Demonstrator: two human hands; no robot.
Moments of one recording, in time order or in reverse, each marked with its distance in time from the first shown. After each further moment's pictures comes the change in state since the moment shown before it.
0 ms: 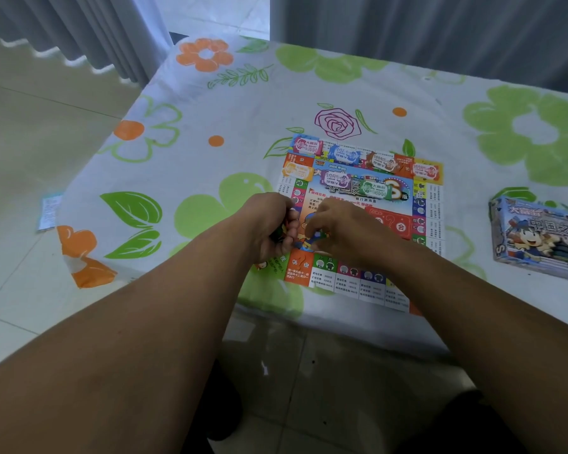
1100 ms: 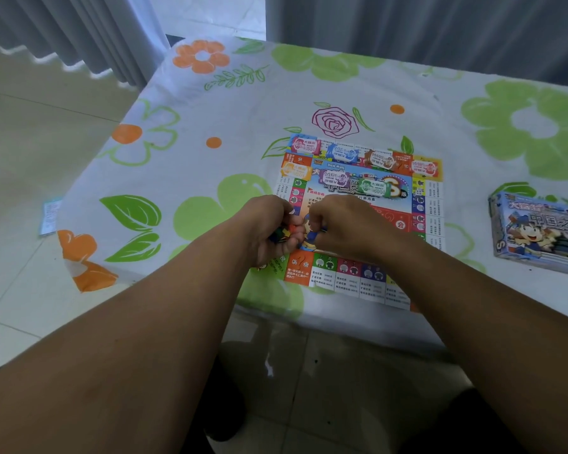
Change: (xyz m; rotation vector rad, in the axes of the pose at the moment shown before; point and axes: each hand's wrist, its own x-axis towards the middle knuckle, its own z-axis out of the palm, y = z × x) left_hand -0.001 -0.002 0.002 -0.038 0.006 -0.010; right_hand 0.008 -0.004 -0.008 -0.057 0.030 0.066
